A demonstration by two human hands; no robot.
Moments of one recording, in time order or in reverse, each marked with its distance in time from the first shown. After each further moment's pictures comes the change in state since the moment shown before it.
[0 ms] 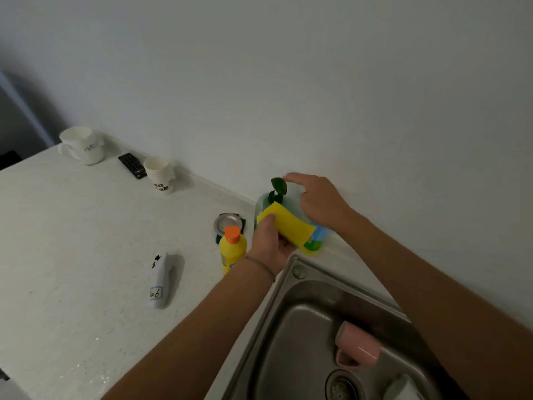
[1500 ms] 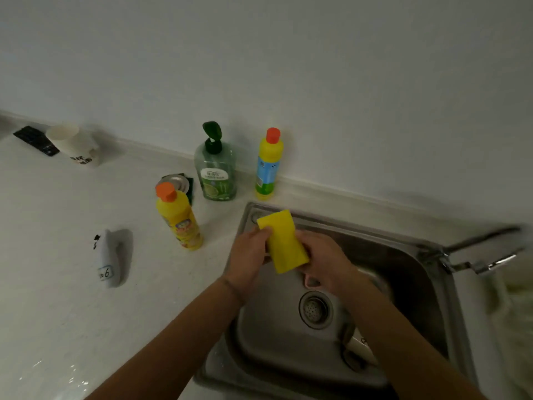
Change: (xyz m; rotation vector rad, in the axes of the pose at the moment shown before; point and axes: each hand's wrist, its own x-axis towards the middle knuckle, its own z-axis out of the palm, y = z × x) left_hand -0.031 -0.111 -0.057 0.680 -0.079 0.001; right_hand -0.192 0.098 0.072 1.047 0.104 0.859
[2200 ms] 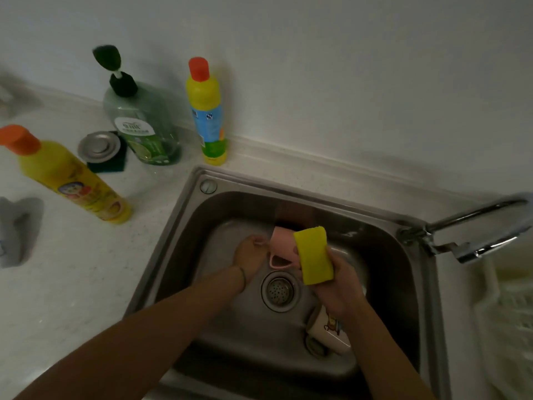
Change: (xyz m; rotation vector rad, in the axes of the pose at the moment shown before) left_hand 0.122 -0.197 0.081 0.613 -0.020 -0.052; right_hand 0.066 0.129 -0.158 0.675 0.048 0.171
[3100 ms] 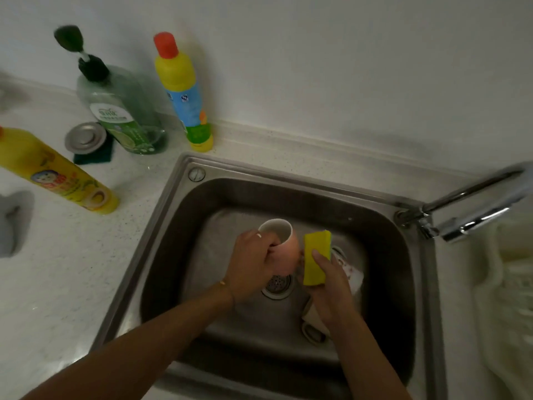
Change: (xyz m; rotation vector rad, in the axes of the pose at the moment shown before) left_hand -0.070 0.017 0.007 0.505 0.148 0.821; right_hand -0.007 0.028 -0.034 -0.084 0.035 -0.179
